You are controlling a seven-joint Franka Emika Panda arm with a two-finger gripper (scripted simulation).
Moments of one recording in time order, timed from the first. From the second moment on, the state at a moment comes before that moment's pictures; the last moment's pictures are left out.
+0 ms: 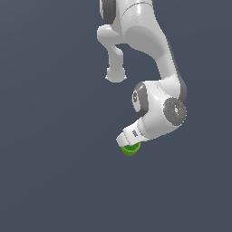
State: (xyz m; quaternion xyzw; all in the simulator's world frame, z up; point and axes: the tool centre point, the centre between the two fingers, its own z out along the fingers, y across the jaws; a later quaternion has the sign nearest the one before) arm 0.034 0.085 0.118 0.96 0.23 -0.16 0.08
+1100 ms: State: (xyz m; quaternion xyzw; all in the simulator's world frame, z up) arm 0.035 0.119 0.098 0.92 0.31 -0.22 0.11
